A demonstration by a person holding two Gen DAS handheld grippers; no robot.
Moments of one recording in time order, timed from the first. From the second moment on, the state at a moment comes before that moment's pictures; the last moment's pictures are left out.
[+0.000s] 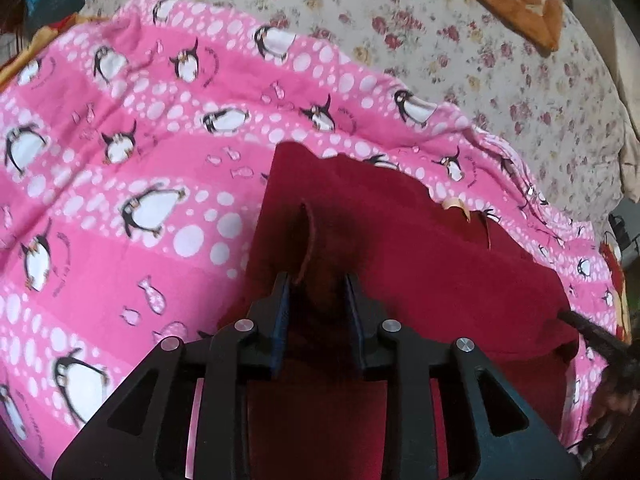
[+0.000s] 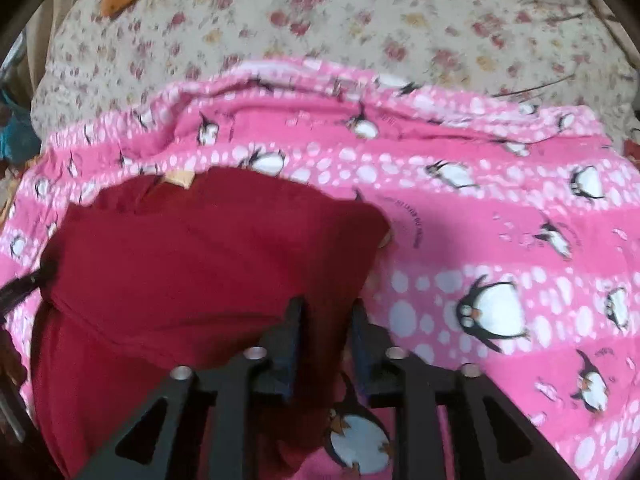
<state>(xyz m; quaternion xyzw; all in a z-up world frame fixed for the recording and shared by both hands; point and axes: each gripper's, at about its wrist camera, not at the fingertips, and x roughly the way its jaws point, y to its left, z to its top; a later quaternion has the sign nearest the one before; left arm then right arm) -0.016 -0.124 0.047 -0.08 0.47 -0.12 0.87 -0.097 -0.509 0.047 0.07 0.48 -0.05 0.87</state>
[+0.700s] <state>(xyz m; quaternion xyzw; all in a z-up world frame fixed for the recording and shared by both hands) -0.044 -0.125 0.059 -0.02 0.46 -0.10 0.88 -0.176 -0.484 0.081 0.05 0.47 -0.01 0.88</state>
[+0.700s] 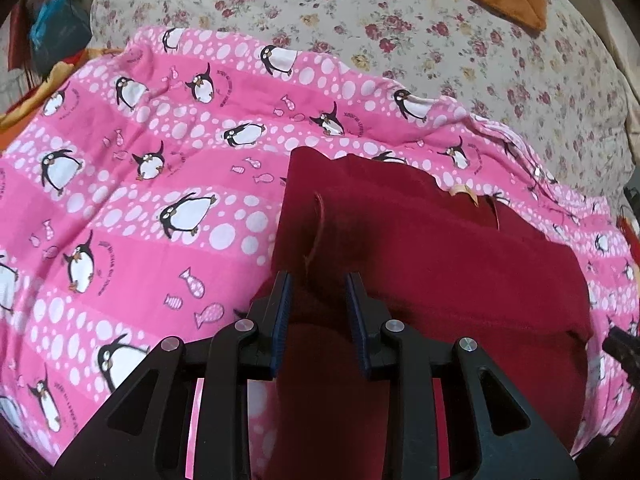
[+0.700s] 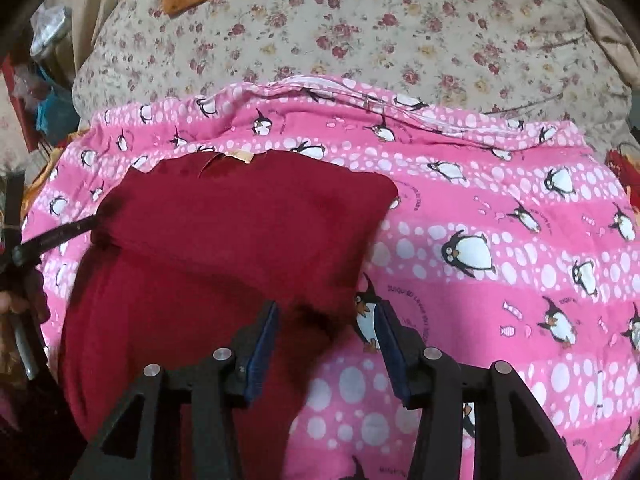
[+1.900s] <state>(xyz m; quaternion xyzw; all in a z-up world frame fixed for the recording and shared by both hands) -0.177 -0.075 0.062 0.00 0.47 -0.13 0.87 -0.285 -0.468 0.070 0.08 0.54 0.08 0.83</state>
